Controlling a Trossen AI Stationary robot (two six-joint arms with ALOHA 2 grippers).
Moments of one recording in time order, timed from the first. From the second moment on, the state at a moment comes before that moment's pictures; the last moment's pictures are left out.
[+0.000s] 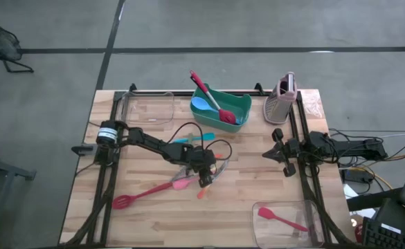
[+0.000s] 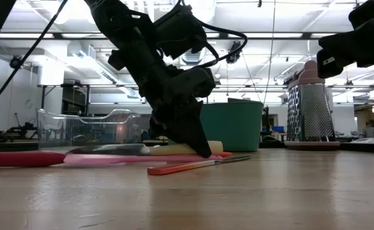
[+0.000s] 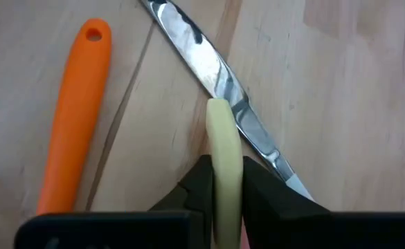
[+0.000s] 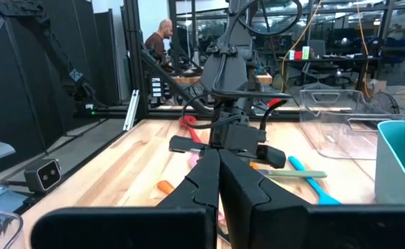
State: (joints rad) left arm -0.10 1.96 1.16 -0.11 0.04 -0.43; right arm 0.04 0.05 0.01 0.08 -0.16 0.08
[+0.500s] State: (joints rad) left arm -0.10 1.82 1.21 -0.22 0.04 -0.37; right arm 0.04 0.05 0.01 0.08 -0.16 0.08
